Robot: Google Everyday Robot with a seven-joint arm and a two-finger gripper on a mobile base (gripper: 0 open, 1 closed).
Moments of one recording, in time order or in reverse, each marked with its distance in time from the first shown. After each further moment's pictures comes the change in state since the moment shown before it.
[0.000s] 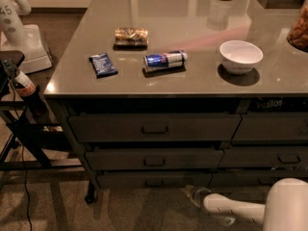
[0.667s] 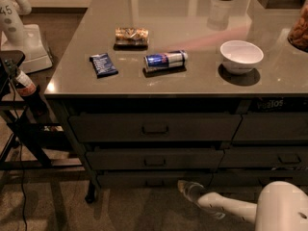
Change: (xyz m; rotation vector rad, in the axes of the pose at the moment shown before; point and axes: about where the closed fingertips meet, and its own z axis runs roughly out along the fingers) arm -0.006 0.025 0.038 -0.065 -0.023 -0.053
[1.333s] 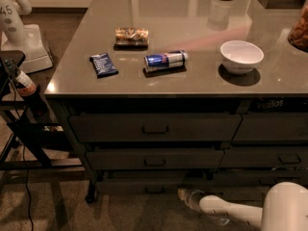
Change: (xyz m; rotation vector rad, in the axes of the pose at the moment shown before) arm 0.037 0.008 -0.027 -0.031 0.091 0.000
